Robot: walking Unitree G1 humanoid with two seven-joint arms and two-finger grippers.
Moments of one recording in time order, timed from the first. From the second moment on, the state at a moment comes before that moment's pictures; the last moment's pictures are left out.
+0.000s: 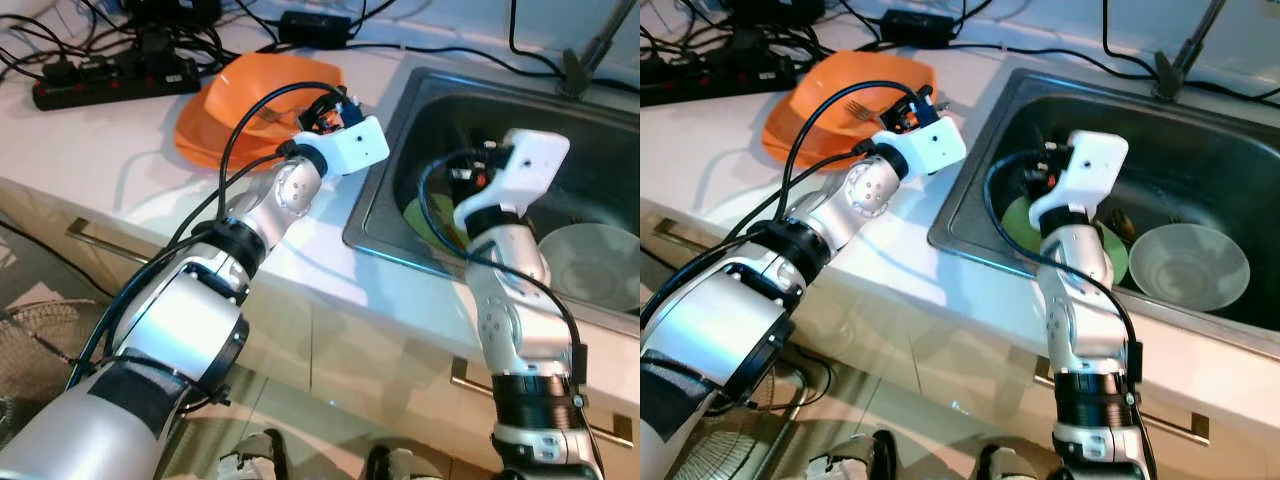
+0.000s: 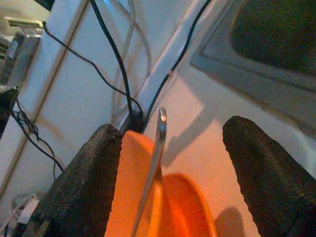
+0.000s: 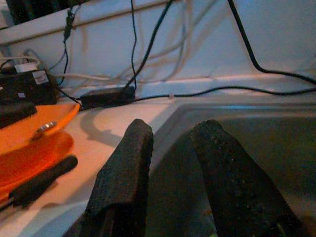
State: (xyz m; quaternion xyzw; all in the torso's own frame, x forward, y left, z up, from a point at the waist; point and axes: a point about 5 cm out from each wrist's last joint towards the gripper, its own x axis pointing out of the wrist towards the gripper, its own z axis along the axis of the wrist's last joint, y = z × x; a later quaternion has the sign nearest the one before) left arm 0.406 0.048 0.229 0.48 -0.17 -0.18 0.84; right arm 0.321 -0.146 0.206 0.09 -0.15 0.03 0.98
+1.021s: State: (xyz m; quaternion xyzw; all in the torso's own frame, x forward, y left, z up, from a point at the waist) left arm 0.413 0.055 0.245 0.52 -0.18 -0.13 0.83; right arm 0.309 -0.149 0.200 0.10 -0.13 0.02 0.99
